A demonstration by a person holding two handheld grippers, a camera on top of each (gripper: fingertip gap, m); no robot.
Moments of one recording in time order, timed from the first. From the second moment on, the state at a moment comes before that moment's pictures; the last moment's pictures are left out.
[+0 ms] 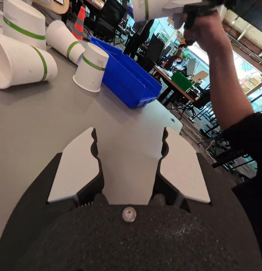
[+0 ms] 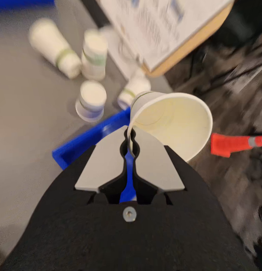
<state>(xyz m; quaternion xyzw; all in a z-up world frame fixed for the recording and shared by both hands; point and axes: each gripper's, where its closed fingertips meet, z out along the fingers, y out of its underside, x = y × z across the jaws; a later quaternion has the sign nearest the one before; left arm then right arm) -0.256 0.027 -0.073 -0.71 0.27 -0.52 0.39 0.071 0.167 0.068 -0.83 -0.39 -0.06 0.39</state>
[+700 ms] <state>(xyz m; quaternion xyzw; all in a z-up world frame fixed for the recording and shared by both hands) -0.246 0.014 -0.101 -0.73 0.35 -0.45 0.38 0.121 0.195 -0.115 -0.92 -0.38 -0.02 0.03</state>
